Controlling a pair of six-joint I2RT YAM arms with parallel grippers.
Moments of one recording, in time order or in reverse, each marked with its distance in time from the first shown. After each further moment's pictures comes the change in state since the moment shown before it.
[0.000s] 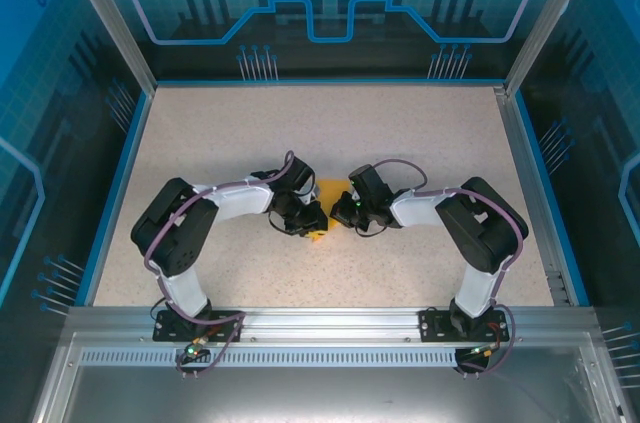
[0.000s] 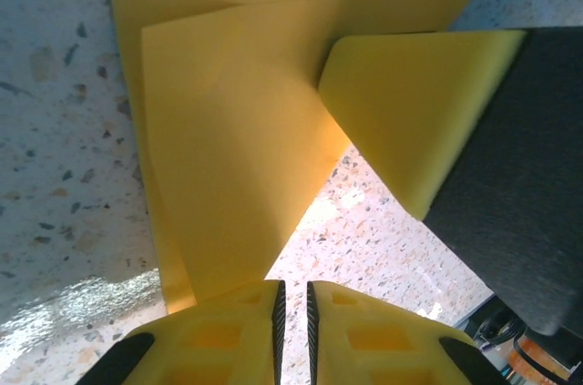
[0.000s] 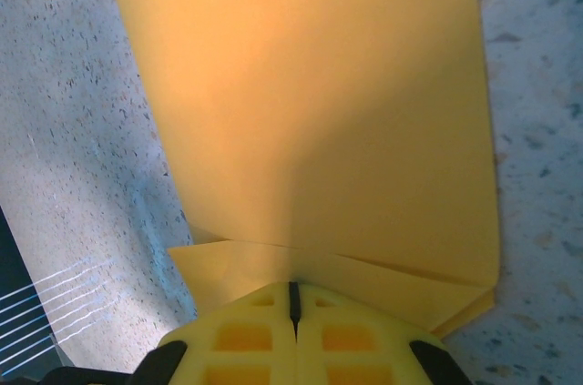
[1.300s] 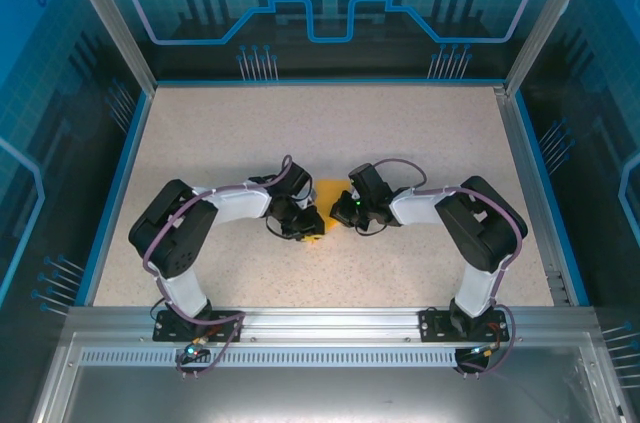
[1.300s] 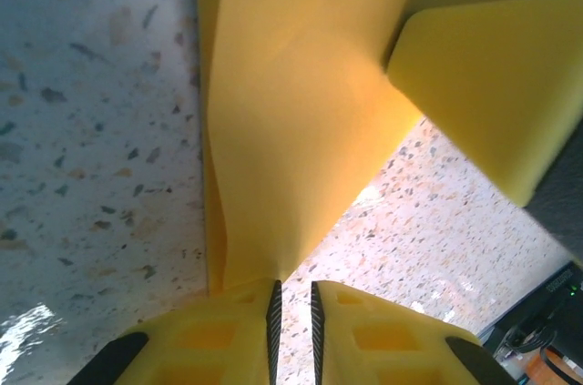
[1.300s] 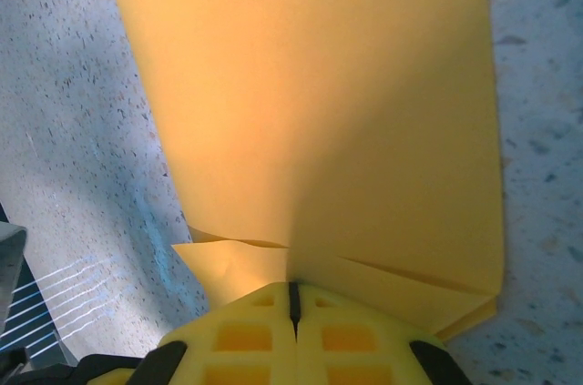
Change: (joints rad) left arm 0.000 -0.018 -0.065 0.039 -0.021 0.002; right arm -0.006 0.008 0.016 -0.025 -0.017 -0.001
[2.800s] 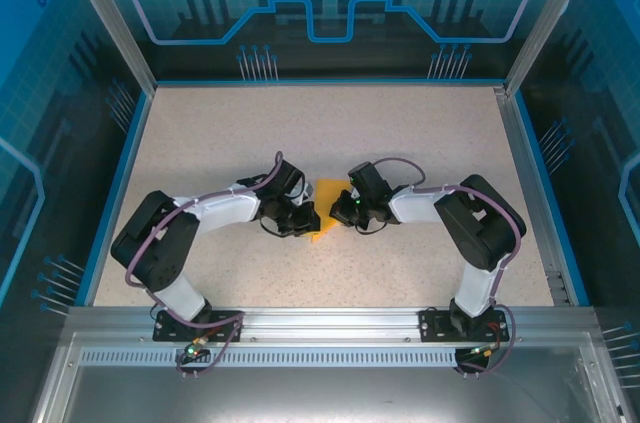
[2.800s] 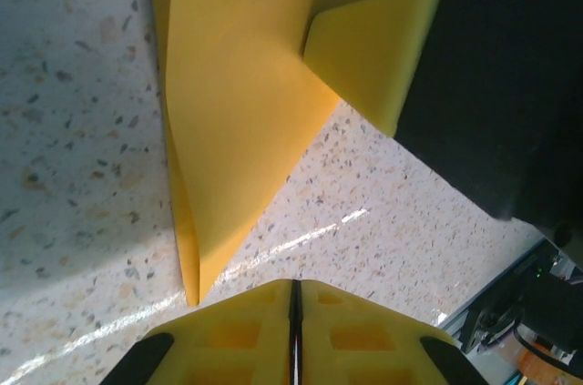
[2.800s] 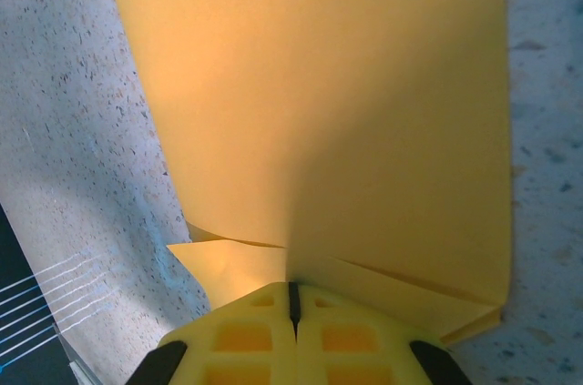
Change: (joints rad) left arm 0.017 -0.107 -0.040 0.026 0.000 0.006; right arm -0.006 0.010 0.021 -0.027 -0.019 -0.015
